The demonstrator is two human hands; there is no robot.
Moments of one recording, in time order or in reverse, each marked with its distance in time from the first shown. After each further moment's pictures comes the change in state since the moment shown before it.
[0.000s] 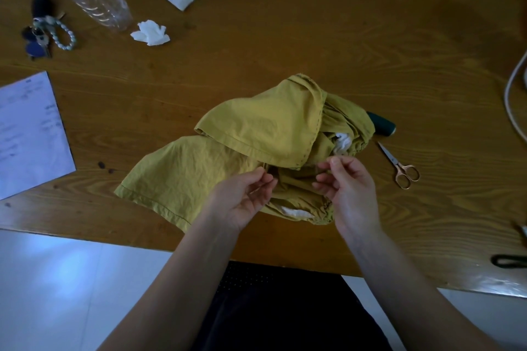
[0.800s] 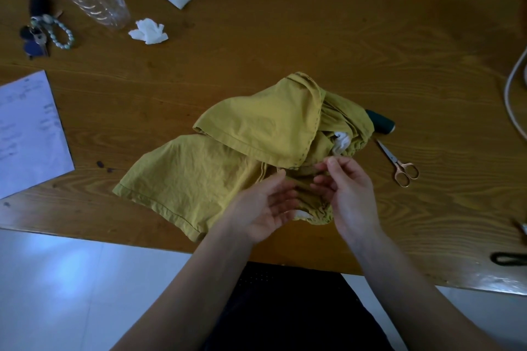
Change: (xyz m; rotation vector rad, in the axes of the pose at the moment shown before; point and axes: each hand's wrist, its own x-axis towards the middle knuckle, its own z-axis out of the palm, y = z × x) left_hand -0.011 -0.024 0.015 0.232 -0.114 -0.109; right_hand -0.001 0.003 -0.004 -0.004 -0.023 0.018
